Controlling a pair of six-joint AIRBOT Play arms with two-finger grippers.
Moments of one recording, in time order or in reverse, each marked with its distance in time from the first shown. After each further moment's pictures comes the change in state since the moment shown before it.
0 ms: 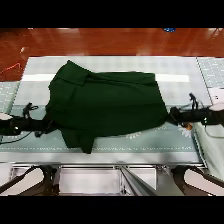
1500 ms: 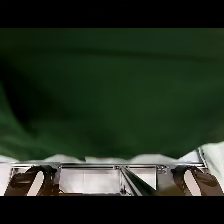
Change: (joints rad) left arm -0.338 0.679 1.238 0.640 -0.332 -0.344; right arm 0.068 0.641 1.165 -0.491 0.522 0.306
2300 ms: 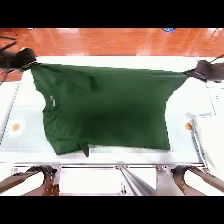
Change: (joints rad) left arm -0.031 -0.771 -0.372 -0.200 0.418 -0.055; right arm 0.001 -0.603 -0.542 0.285 -0.469 -0.174
